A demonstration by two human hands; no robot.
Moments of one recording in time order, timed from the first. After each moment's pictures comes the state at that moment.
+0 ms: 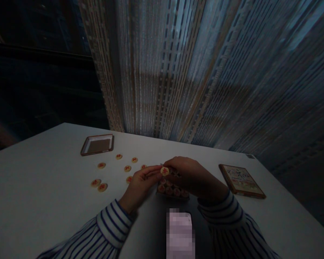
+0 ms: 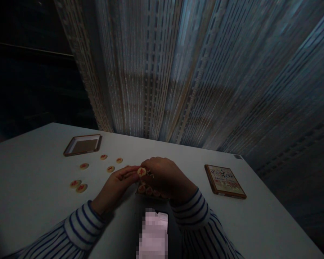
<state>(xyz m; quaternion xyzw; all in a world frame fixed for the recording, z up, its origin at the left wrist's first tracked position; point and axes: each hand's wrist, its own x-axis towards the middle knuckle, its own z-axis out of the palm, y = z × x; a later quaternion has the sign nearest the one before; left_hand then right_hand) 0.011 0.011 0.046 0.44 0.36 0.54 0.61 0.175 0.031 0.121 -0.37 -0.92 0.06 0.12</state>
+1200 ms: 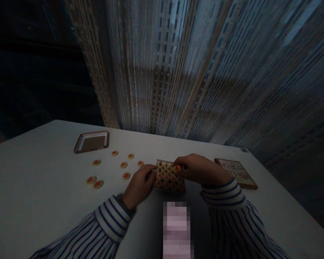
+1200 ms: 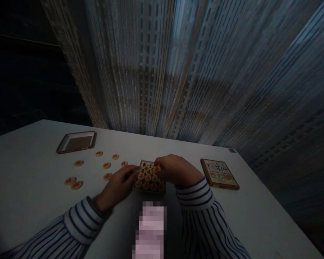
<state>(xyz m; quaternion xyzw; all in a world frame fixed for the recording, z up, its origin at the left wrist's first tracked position) 0.009 0.022 0.010 0.72 0.52 0.41 0.22 0.203 0.039 0.127 -0.49 -0.87 0.08 -0.06</state>
